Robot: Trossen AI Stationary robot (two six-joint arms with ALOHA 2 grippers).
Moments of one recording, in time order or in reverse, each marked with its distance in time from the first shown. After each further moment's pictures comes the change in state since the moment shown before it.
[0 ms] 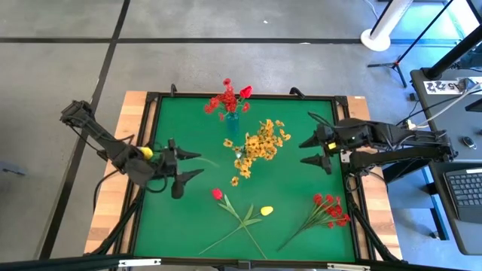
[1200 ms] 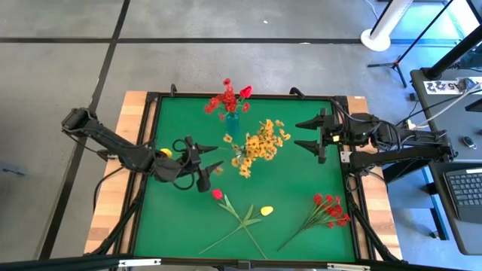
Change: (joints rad) left arm 0.206 0.252 -0.001 0.337 0.016 0.211; right arm -0.001 -0.008 0.000 0.329 0.250 -0.154
